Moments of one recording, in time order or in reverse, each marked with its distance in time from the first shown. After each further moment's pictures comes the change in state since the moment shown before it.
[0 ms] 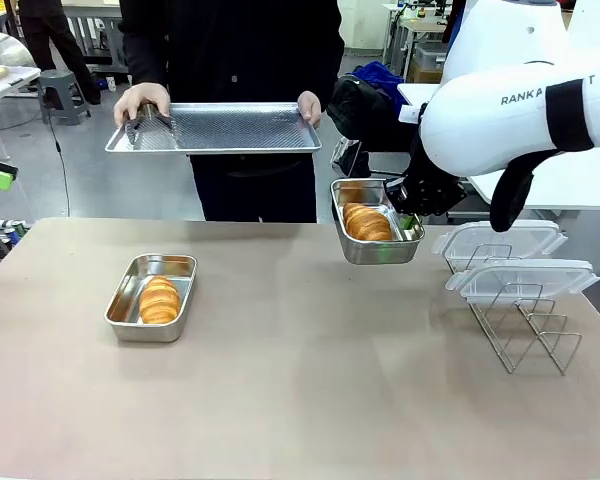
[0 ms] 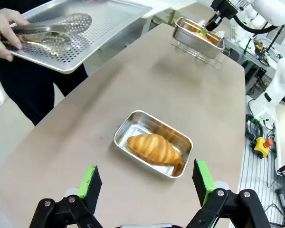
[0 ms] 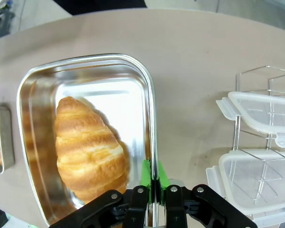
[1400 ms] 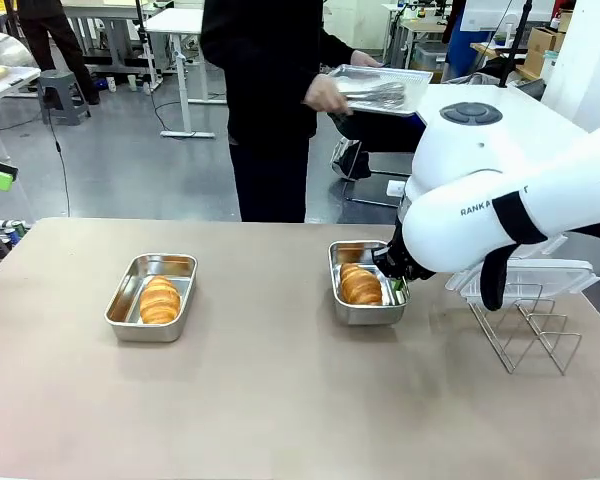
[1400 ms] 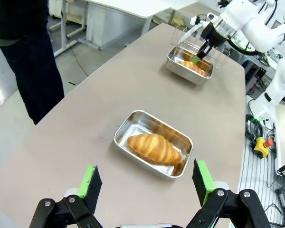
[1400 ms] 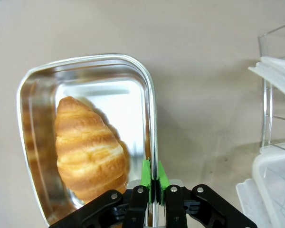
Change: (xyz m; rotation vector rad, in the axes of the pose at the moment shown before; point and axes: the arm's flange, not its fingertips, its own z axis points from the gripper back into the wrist) left arm -0.001 0.001 0.000 0.000 0.000 0.002; right arm -0.048 -0.001 -0.117 -0.052 0.057 -0.058
